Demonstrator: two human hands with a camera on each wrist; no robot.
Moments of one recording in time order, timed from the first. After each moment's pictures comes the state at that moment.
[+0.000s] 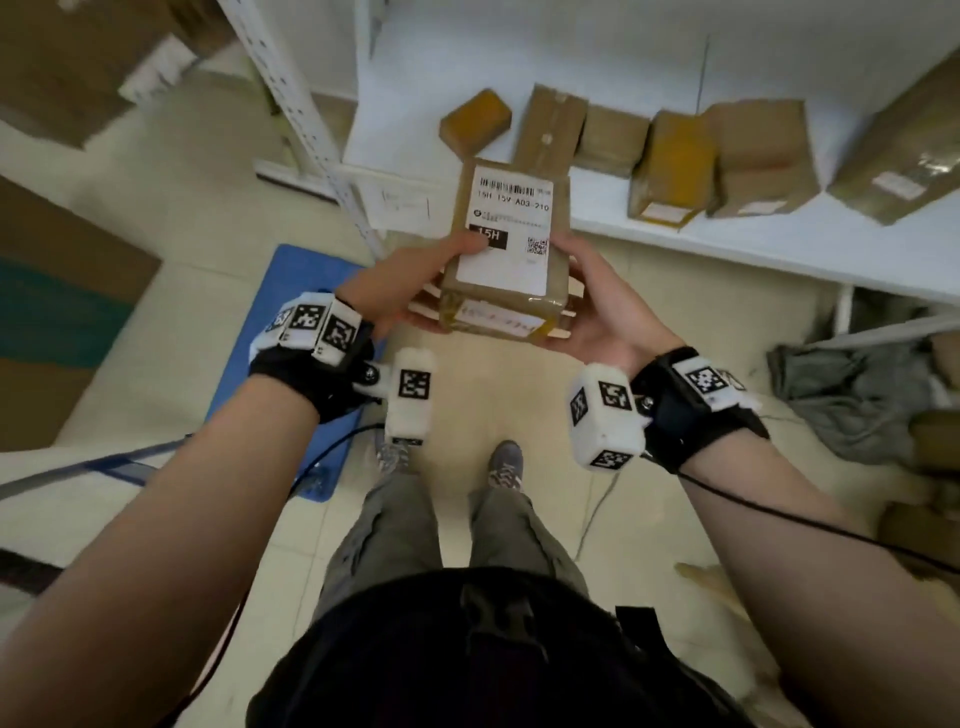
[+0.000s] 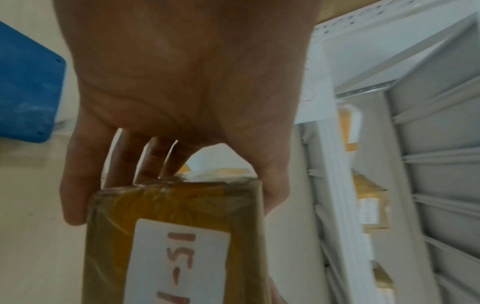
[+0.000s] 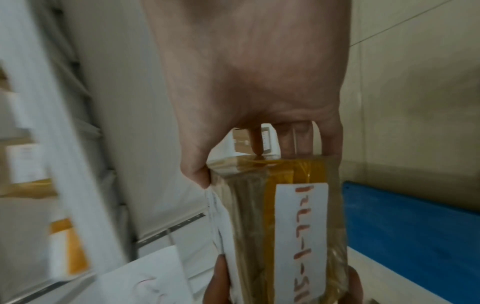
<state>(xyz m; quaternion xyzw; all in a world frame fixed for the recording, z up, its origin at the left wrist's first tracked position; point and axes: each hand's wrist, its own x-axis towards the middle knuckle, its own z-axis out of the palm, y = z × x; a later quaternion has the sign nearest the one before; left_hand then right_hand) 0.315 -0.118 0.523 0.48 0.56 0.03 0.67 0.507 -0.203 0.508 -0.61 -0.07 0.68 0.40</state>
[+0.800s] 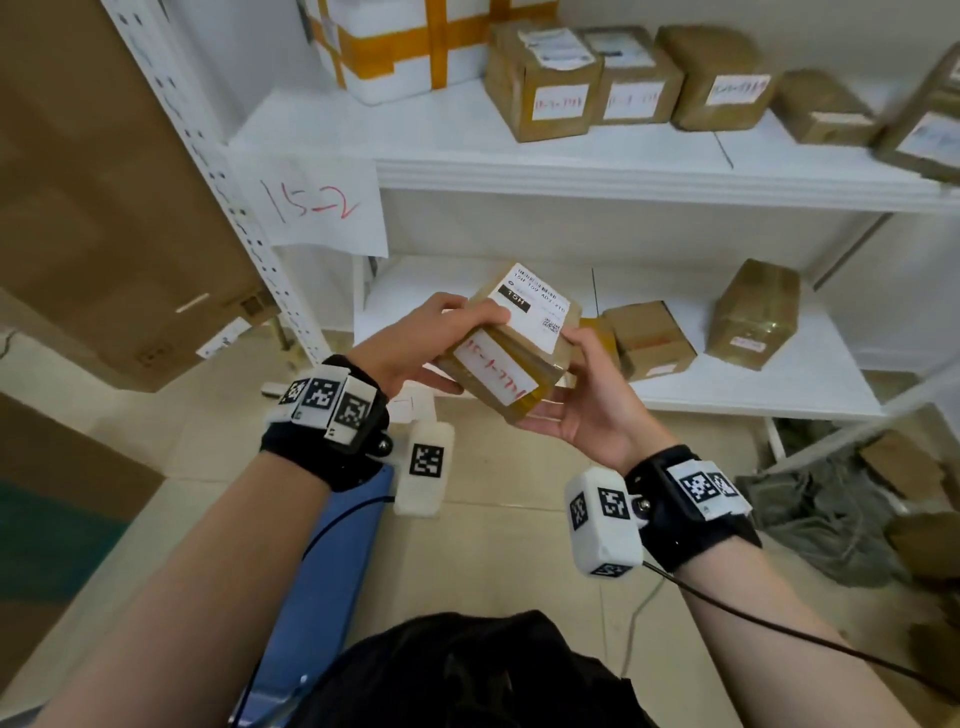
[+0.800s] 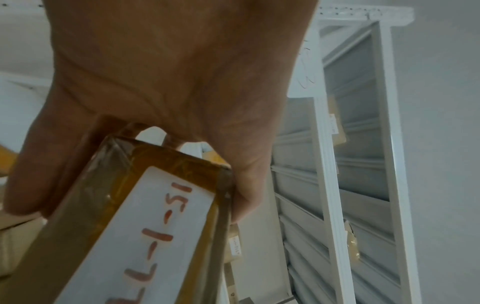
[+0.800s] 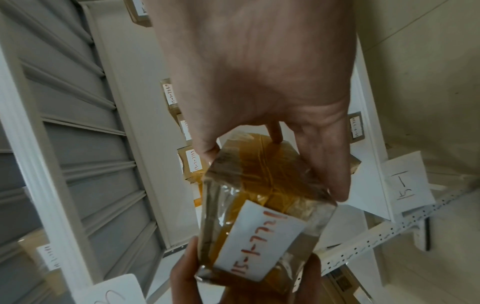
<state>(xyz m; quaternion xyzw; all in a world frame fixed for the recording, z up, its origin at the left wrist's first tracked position) 0.350 -0.120 0.705 0.63 0.48 0.07 0.61 0.518 -0.235 0.647 -0.54 -0.14 0.62 0.56</state>
